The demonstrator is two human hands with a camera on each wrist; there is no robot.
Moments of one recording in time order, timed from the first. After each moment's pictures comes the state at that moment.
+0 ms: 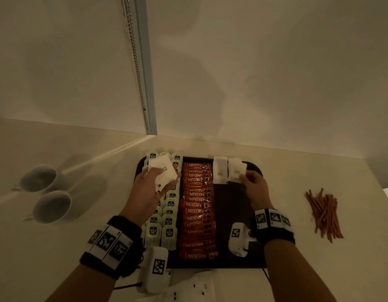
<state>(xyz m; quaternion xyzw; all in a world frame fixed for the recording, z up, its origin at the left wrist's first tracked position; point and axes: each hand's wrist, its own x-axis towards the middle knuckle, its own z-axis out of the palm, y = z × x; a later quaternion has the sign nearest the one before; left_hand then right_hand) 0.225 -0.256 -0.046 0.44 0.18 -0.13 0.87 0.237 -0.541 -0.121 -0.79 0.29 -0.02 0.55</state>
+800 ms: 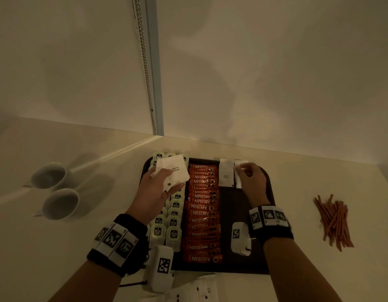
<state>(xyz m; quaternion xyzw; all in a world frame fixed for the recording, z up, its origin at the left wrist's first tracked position) 0.224 -0.261 -0.034 0.45 0.20 -0.11 0.87 0.255 -0.511 -0.094 -0.87 0.22 -0.05 0.45</state>
